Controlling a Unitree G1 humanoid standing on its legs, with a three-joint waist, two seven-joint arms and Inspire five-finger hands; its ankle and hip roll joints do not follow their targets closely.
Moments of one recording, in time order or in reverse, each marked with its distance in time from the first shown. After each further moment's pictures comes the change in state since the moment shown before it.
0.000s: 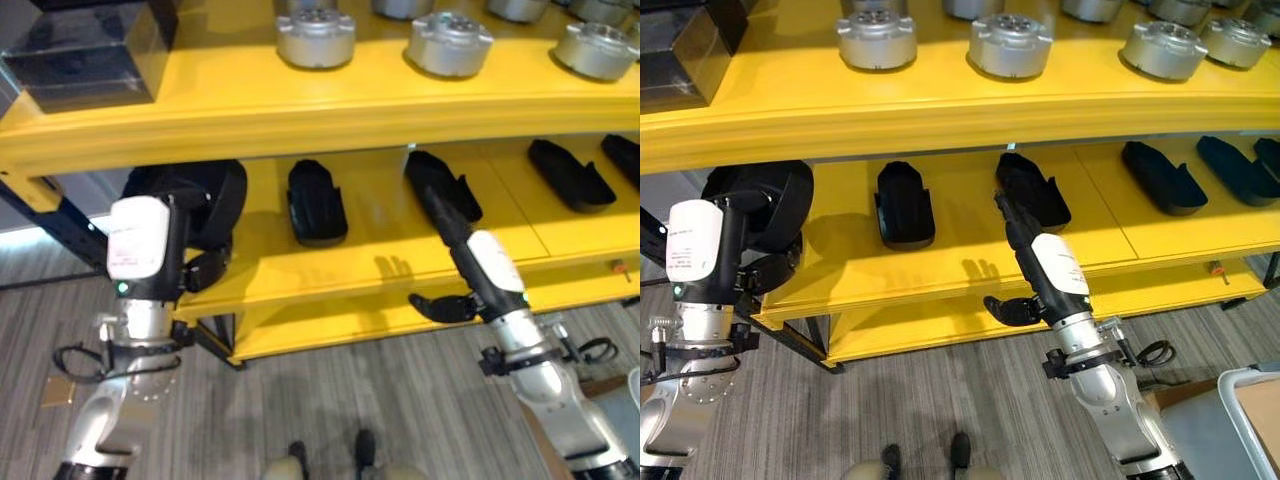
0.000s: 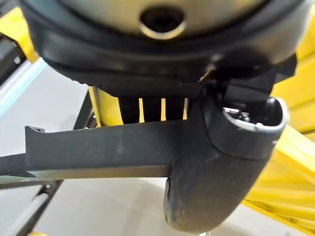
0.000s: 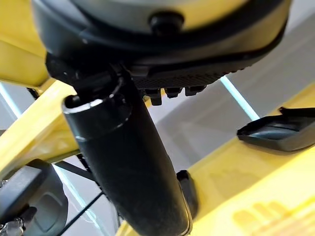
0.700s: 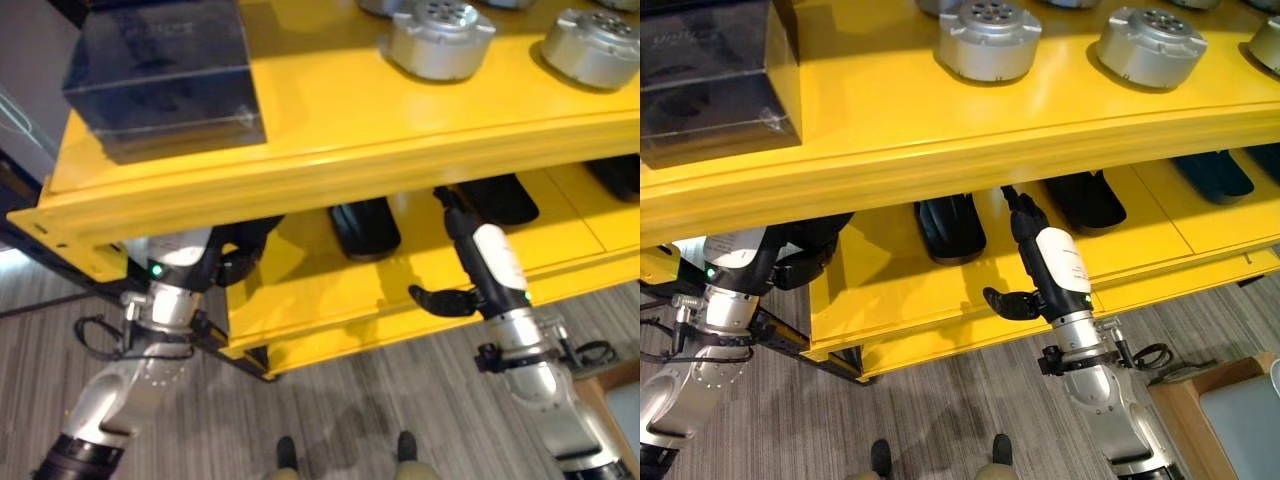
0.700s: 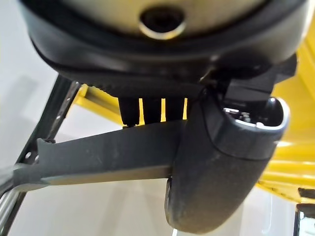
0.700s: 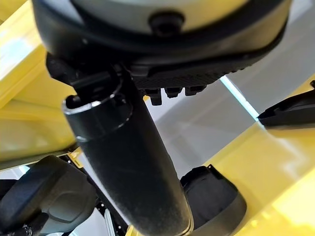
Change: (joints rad) left arm -0.096 0.180 -0.143 -0.002 0.054 -0.010 -0.026; right arm -0.002 0.047 0.004 -0.025 -0.035 0.027 -0.041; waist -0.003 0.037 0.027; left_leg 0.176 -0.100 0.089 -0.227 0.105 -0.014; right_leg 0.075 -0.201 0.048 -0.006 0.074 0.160
